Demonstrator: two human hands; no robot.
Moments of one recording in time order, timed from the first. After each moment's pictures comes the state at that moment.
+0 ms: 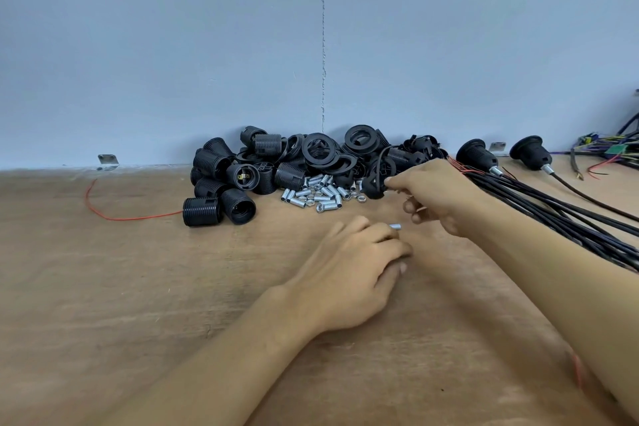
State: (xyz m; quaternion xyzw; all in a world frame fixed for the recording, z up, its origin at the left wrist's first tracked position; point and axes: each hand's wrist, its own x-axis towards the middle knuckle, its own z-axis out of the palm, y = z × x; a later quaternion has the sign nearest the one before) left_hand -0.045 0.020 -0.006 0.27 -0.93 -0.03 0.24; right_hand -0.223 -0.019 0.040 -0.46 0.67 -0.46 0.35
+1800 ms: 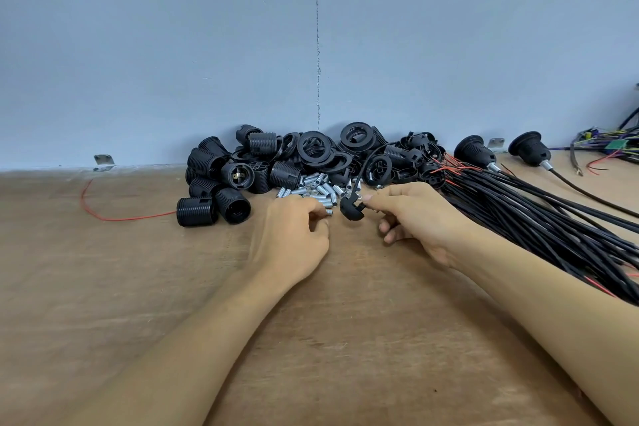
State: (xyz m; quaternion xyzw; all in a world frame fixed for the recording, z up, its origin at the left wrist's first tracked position) left_hand -0.019 -0.022 -0.009 0.53 -0.76 -0.11 0.36; right_hand -0.206 -0.002 0.013 -0.49 0.58 -0.48 0.44
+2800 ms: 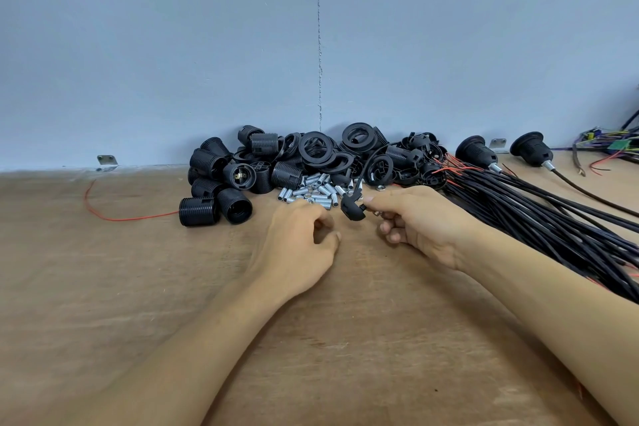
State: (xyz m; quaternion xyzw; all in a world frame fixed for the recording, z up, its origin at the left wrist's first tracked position) left_hand -0.016 -0.013 -0.014 0.51 -0.79 -0.10 0.33; right_hand -0.203 0.002 0.017 -0.44 0.54 -0.50 0.52
